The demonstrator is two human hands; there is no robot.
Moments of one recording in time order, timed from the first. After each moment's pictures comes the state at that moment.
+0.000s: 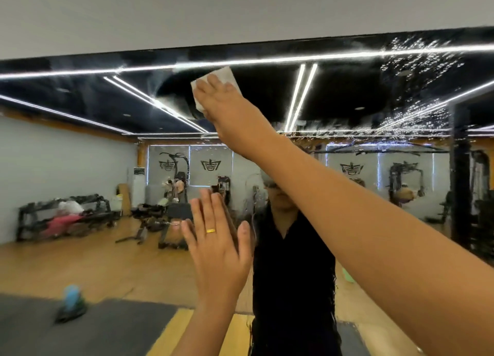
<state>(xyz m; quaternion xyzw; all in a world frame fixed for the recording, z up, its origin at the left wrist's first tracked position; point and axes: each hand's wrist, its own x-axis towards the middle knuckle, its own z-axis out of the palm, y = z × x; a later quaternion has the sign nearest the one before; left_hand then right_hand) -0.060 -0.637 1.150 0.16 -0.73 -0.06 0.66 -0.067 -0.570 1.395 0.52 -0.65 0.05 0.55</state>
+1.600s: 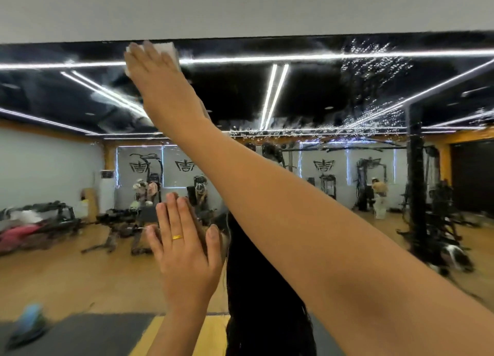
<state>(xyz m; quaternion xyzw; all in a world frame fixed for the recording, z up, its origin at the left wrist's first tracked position) -0.067 -0.647 1.143 0.16 -0.71 -0.03 0.68 -0.049 -0.628 1.420 0.42 -0.64 0.04 0.65</state>
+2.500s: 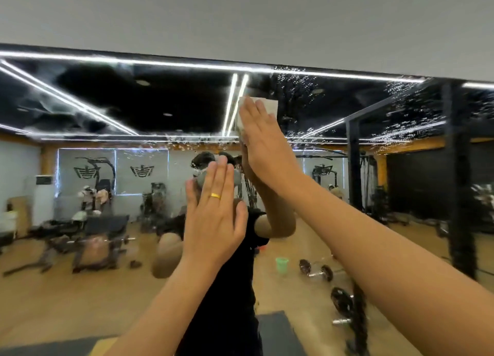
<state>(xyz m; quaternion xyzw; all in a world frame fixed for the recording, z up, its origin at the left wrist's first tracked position) -0.093 -0.522 1.222 -0.02 -0.77 0.03 0.63 -0.142 -0.392 1.348 0.38 -0.70 0.14 0.59</state>
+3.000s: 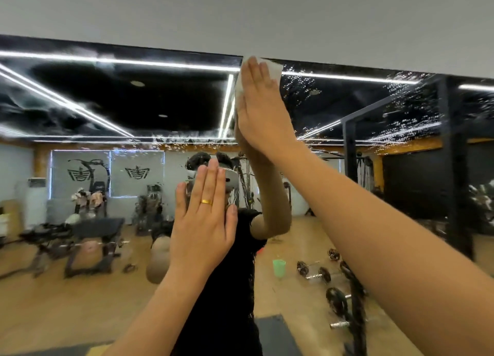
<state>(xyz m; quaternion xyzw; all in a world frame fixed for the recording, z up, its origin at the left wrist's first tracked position) -0.119 -0.529 1.215 0.01 -0.75 0.11 0.65 -0.149 -0.391 1.404 0.34 -0.71 0.19 0.58</state>
